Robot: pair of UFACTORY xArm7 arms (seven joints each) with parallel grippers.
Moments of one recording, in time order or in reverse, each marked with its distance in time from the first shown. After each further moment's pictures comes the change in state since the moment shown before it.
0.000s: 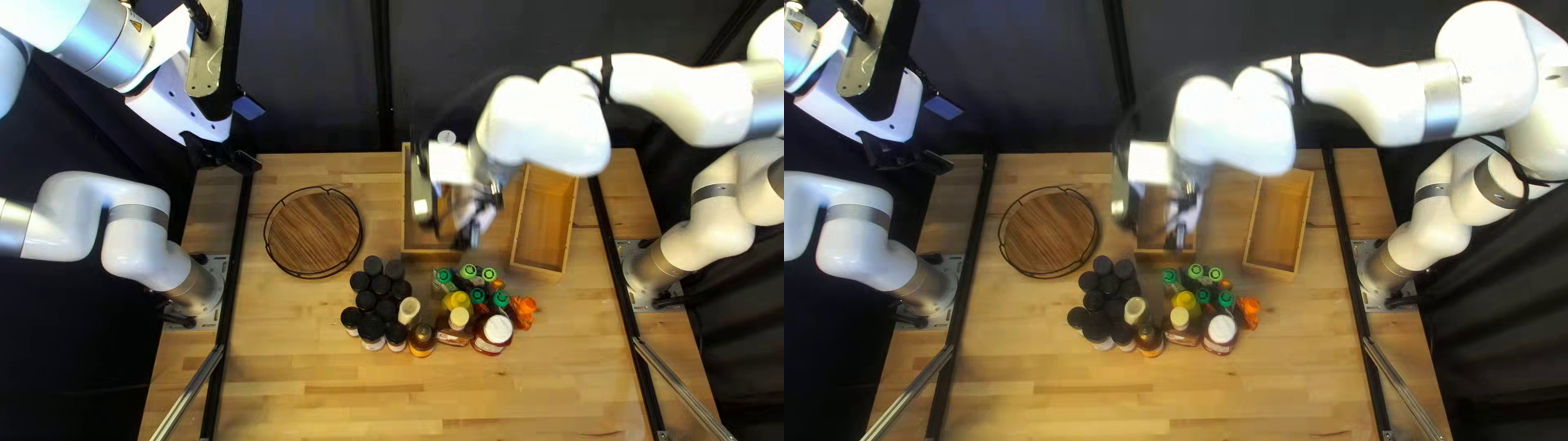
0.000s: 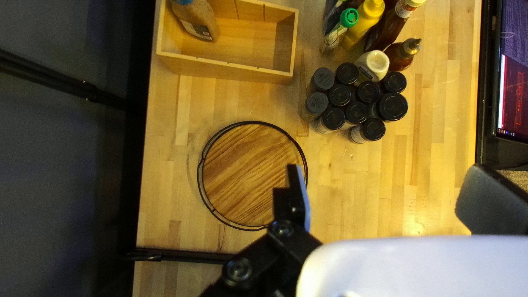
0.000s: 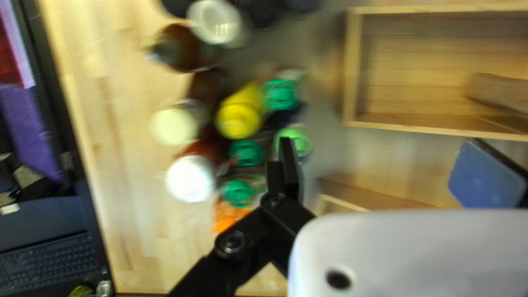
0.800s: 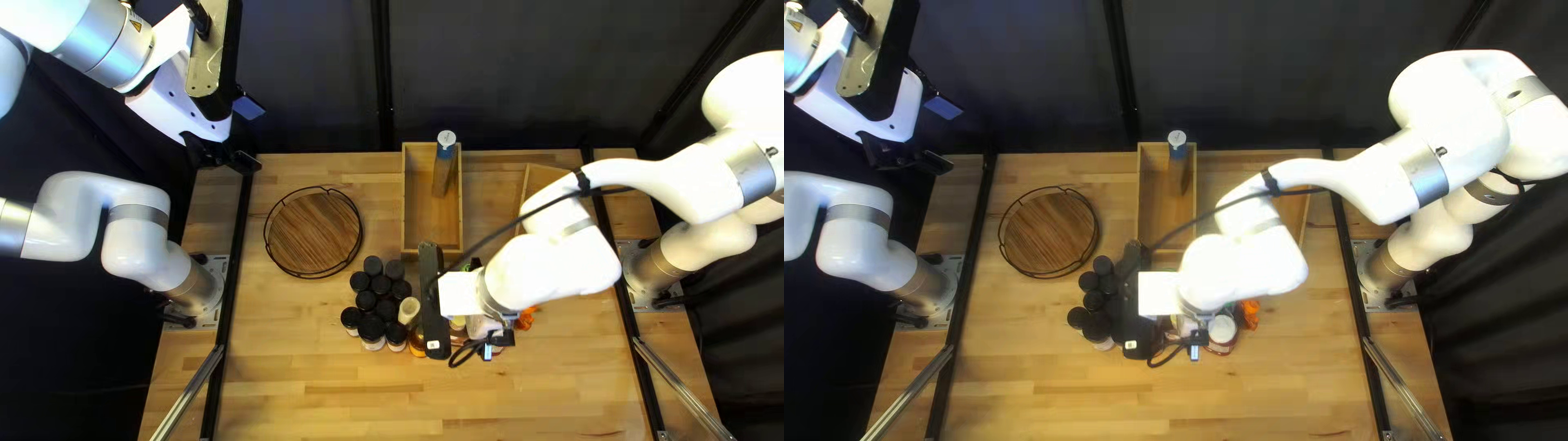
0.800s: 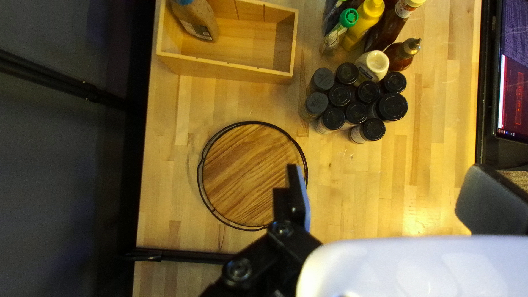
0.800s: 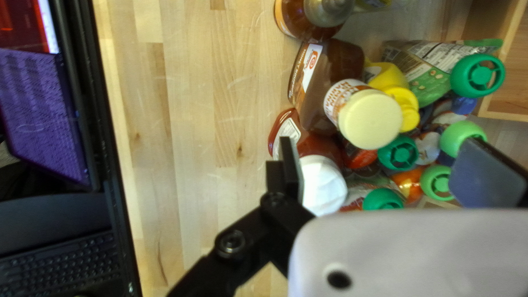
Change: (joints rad) left arm 0.000 0.000 0.000 0.000 0.000 0.000 0.000; right arm 0.123 -0.135 0.133 -0.068 -0.292 -0.112 0.390
